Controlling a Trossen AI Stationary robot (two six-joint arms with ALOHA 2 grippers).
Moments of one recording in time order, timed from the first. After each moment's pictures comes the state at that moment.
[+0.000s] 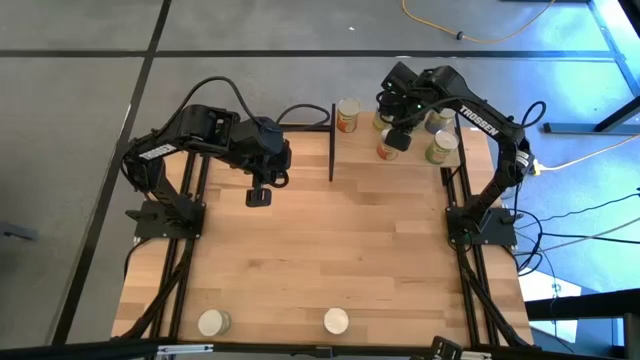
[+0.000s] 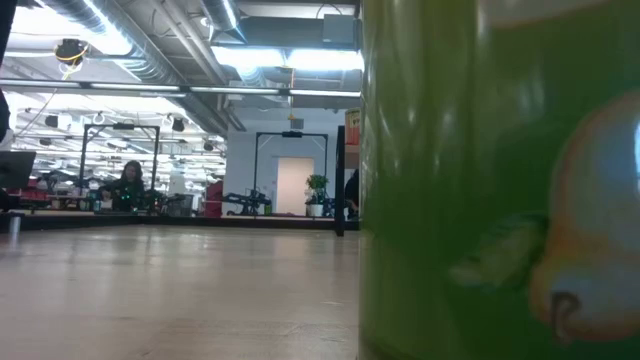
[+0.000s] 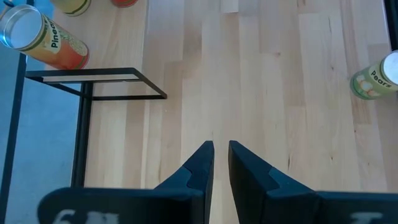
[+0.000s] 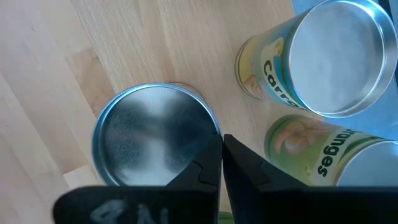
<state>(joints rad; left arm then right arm) 0.00 1.67 2.27 -1.57 -0.11 0.04 -0.64 1.67 1.86 -1.49 0.09 -0.27</state>
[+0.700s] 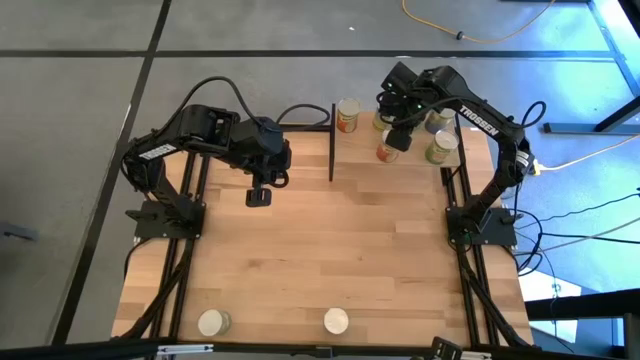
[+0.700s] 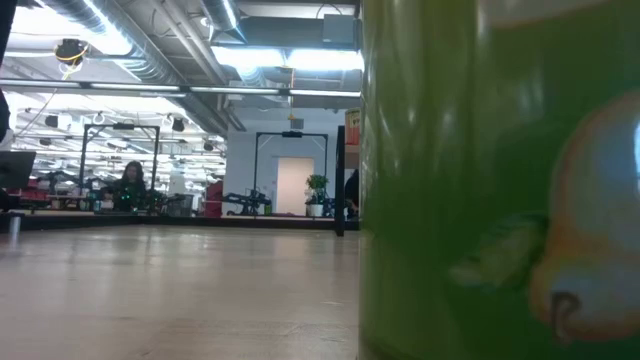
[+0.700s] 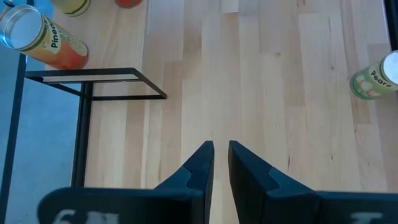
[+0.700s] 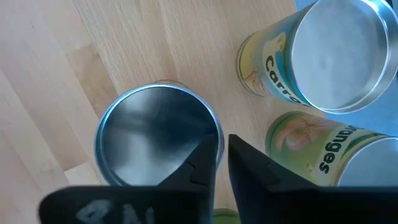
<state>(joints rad) 0.00 1.67 2.27 -1.57 -0.11 0.04 -0.64 1.67 1.86 -1.50 0.09 -0.27</state>
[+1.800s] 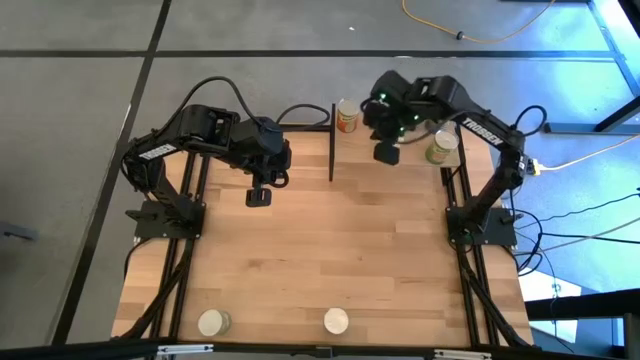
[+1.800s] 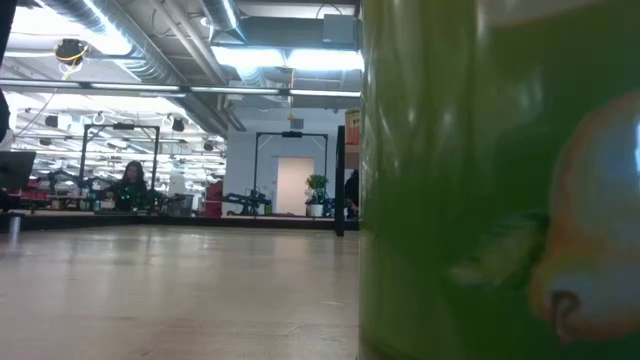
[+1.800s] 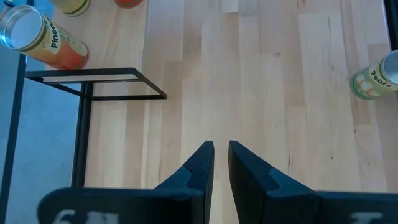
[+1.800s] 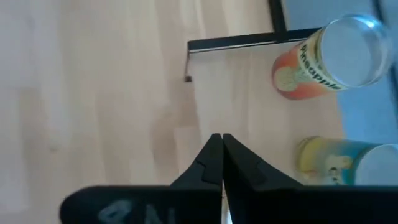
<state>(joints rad) 0.00 1.67 2.27 -1.57 -0.11 0.04 -0.42 1.69 2.04 -1.45 -0.03 -0.27</state>
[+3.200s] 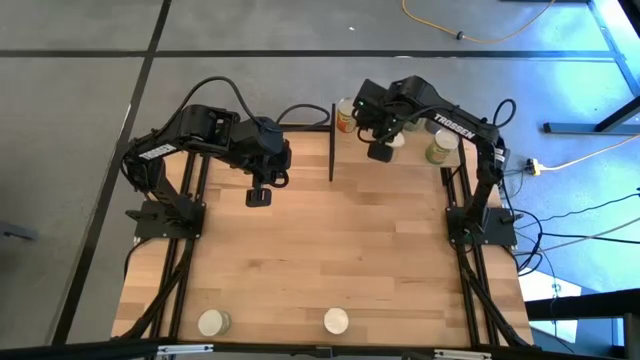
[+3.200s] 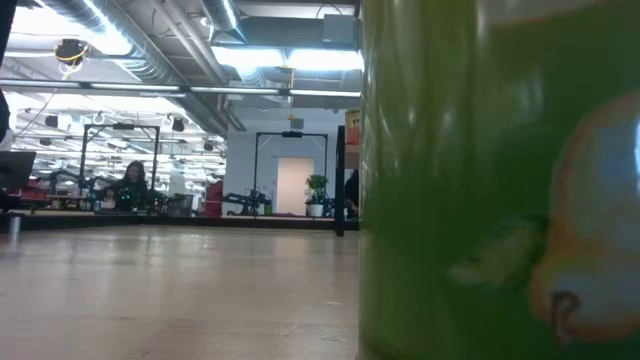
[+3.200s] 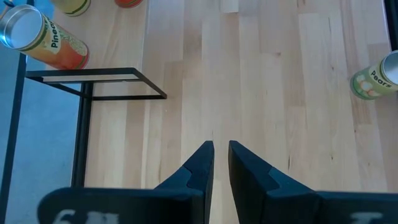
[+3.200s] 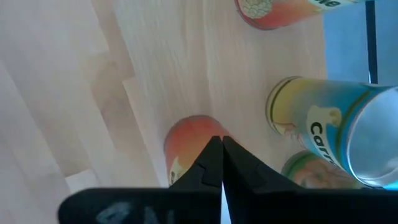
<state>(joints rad) 0.00 1.67 2.27 -1.57 -0.11 0.04 -0.45 1.83 2.04 -1.57 0.19 -0.21</state>
